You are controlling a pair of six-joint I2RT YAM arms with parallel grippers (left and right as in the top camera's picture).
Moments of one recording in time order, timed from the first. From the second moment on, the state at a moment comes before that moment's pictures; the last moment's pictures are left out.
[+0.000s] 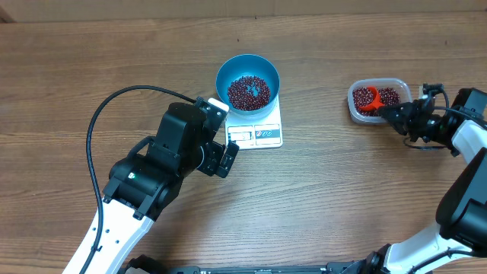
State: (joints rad) left arm -0.49 1.14 1.12 -0.82 -0.02 0.00; right arm -0.51 1.86 1.11 -0.48 -0.96 0.14
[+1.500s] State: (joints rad) left arm -0.49 1.14 1.12 -0.82 -0.02 0.00; right arm -0.62 1.87 1.11 -0.63 -1.51 0.16
